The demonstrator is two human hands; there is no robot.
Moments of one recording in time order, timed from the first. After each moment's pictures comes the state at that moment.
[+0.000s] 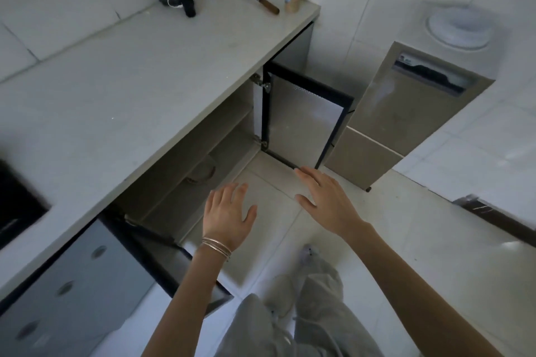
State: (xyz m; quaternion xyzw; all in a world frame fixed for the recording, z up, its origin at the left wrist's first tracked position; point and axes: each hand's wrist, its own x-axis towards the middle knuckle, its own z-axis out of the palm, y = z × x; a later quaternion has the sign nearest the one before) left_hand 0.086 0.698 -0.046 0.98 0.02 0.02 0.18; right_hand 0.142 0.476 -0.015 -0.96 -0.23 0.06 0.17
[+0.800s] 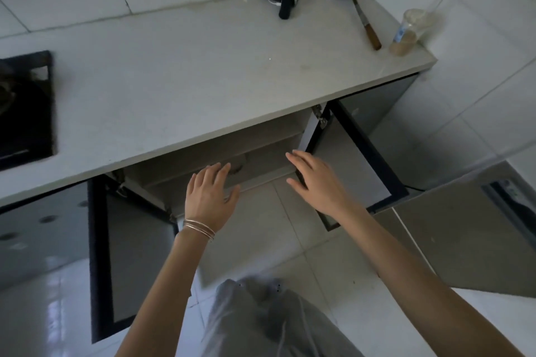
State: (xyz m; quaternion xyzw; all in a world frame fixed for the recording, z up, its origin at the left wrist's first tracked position) left_hand 0.242 0.681 -0.046 0.94 0.30 0.07 0.17; right_hand 0.415 0.510 -0.013 -0.85 -0.50 0.11 0.12
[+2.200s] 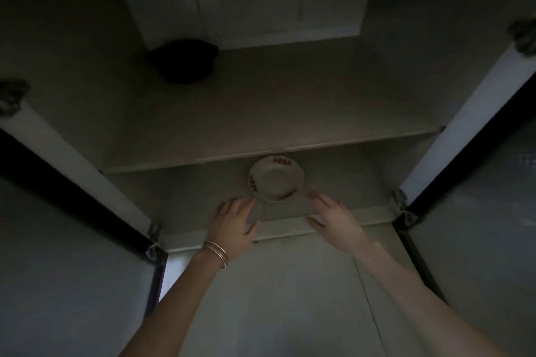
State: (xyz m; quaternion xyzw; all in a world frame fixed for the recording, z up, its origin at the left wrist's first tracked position) left_hand 0.325 0.846 -0.633 0.94 0.32 0.10 0.10; right_hand 0.532 0.699 -0.619 -0.78 -0.59 0.13 0.18
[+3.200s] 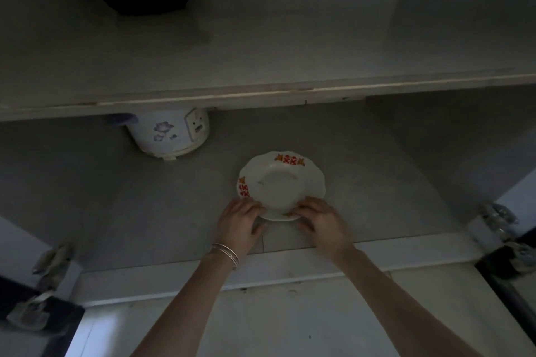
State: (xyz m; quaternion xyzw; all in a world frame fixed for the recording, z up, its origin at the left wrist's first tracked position) left_hand 0.427 0.972 -0.868 0.94 0.28 0.21 0.07; right_hand 0.601 0.851 -0.870 -0.75 -0.60 0.02 0.26
